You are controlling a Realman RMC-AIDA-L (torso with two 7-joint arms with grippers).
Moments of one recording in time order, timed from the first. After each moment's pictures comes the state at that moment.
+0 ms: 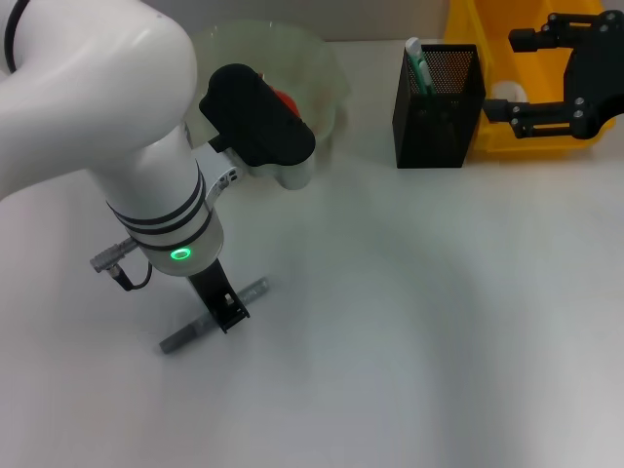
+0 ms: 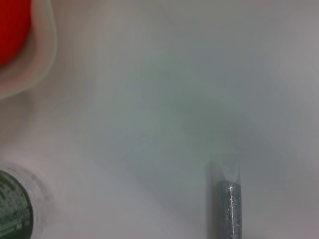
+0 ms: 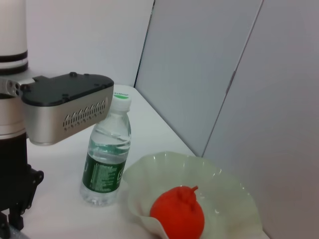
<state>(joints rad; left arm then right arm) -0.76 -2.08 1.88 1.19 2.66 1.50 -2.87 0.44 2.09 -0.84 -1.34 -2.00 -1.53 1.48</state>
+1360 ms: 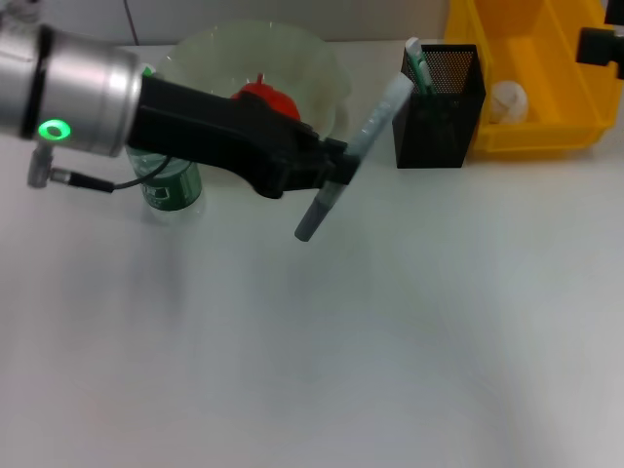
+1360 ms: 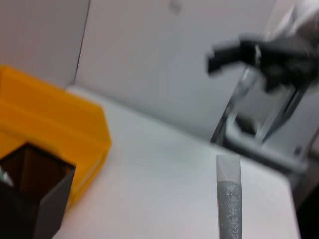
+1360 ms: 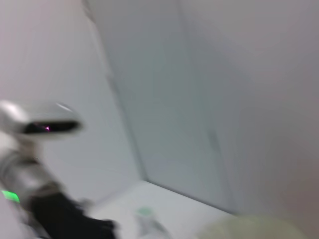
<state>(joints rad) -0.56 -2.07 1.19 1.34 1.92 1.63 -2.18 0.30 2.08 -0.68 -1.55 -1.73 -1.77 2.10</state>
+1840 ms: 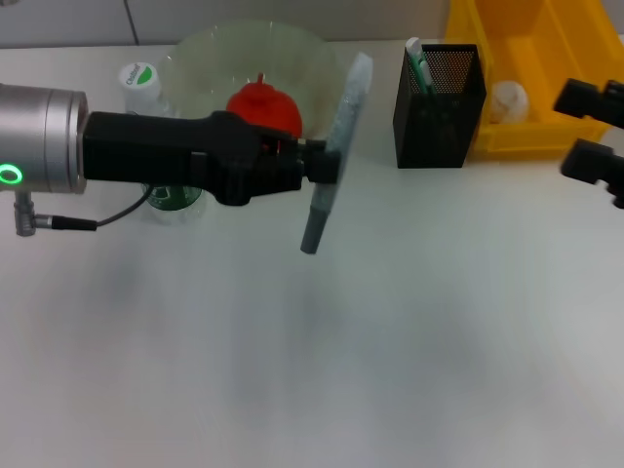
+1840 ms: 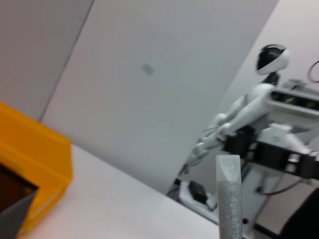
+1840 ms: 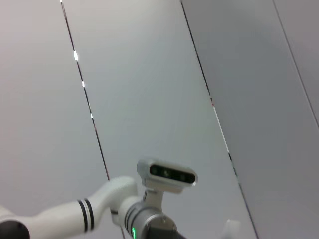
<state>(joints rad) -0.55 -2.06 1.01 0.99 1.73 1.75 -1.94 0.34 2.07 -0.64 -0.86 -1.57 -2.01 1.55</state>
